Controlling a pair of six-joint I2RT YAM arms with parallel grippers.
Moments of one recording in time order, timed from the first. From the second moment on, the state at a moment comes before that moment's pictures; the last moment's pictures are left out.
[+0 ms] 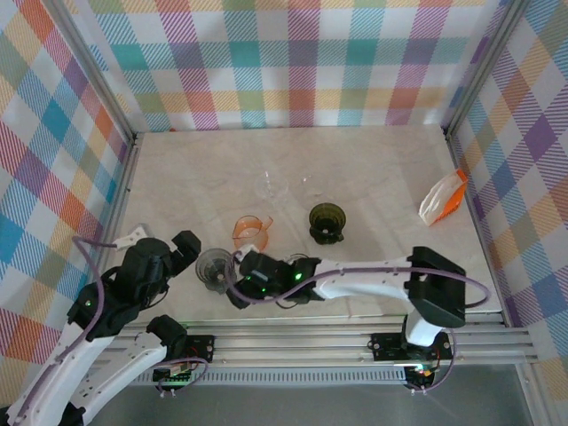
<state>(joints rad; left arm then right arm) -0.61 0.51 0.90 -1.11 -0.41 -1.07 1.33 1.69 1.12 -0.27 0.15 0.57</state>
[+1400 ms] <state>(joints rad) -0.61 0.43 0.85 -1.10 -0.40 -1.13 1.43 2.03 1.32 -0.10 0.49 0.52</state>
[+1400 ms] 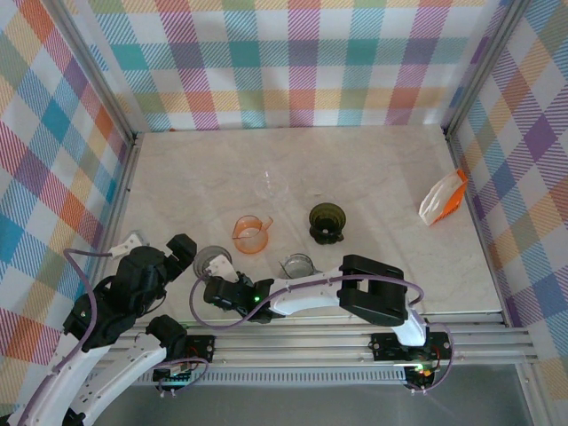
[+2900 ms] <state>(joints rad) -0.77 0.90 0.84 -0.60 -0.15 -1.08 1.18 1.00 0.81 -0.59 0.23 0.42</state>
